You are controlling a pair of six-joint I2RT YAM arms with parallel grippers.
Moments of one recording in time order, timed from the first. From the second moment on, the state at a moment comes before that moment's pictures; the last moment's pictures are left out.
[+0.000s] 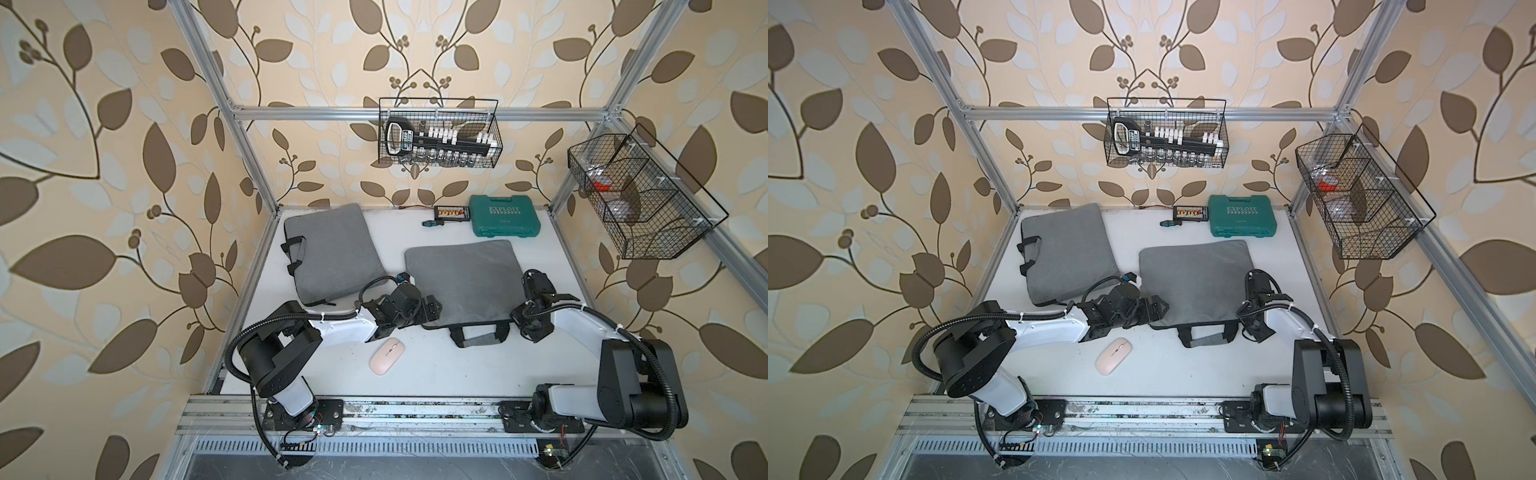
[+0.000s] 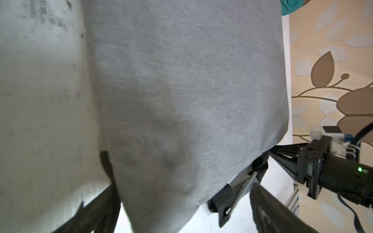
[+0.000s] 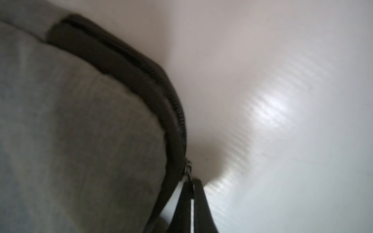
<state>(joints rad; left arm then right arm) -0.84 1.61 0.78 0.11 0.04 -1.02 -0.09 1.35 0.64 -0.63 0.16 1.06</state>
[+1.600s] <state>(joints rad) -0.78 1.87 0.97 0.14 -0.17 -1.07 0.02 1.41 0.70 -0.66 0.18 1.07</state>
